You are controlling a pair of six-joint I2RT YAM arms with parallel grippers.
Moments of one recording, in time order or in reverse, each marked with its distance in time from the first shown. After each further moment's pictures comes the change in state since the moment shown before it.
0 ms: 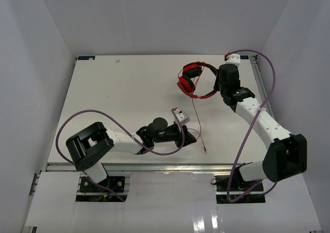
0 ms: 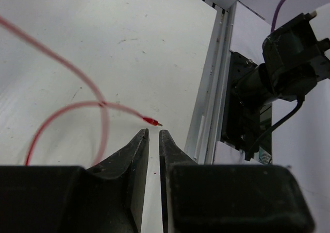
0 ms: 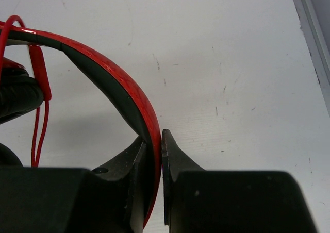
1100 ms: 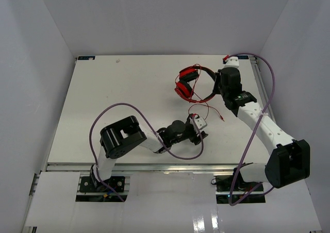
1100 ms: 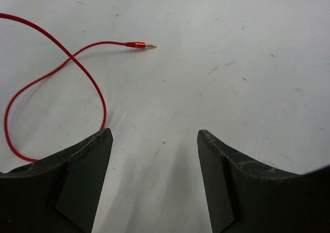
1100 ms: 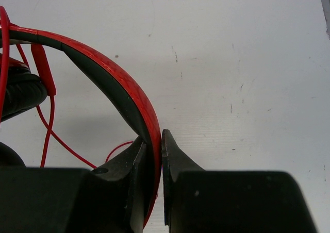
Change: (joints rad) left arm -0.074 0.385 0.243 0.170 -0.329 0.424; right arm -0.004 -0.061 -0.064 0.036 -0.094 -0.025
